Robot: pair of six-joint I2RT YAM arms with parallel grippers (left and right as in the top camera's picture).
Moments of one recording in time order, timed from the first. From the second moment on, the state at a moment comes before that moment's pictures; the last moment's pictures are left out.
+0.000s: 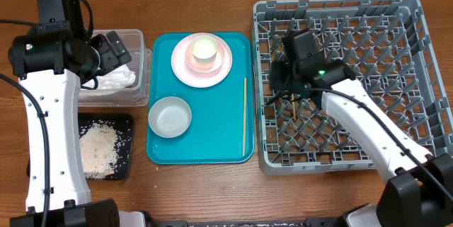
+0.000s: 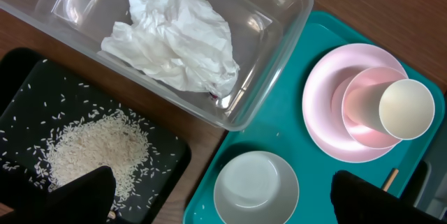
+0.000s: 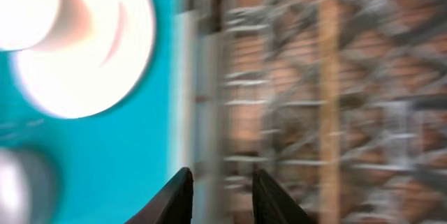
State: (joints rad) left arm 0.15 1.59 1.76 -1.30 -0.05 -0.41; right arm 0.42 1.63 1.27 -0.66 -0.04 0.44
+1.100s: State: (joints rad) left arm 0.15 1.59 1.76 -1.30 -0.05 -0.41; right arm 0.82 1.96 1.27 -0.54 0.31 0.77
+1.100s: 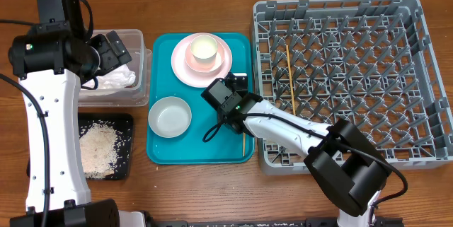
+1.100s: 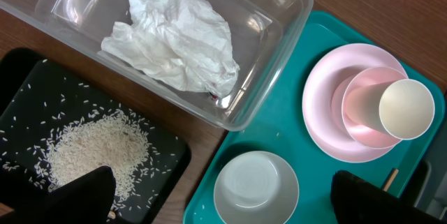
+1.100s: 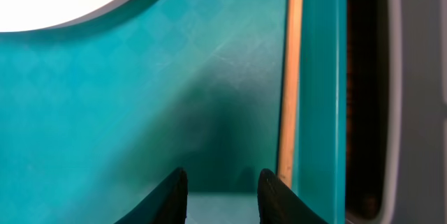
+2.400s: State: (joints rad) left arm 0.15 1.59 1.76 -1.30 -0.05 -0.41; right arm 0.82 2.00 1.27 -0.52 0.29 0.78
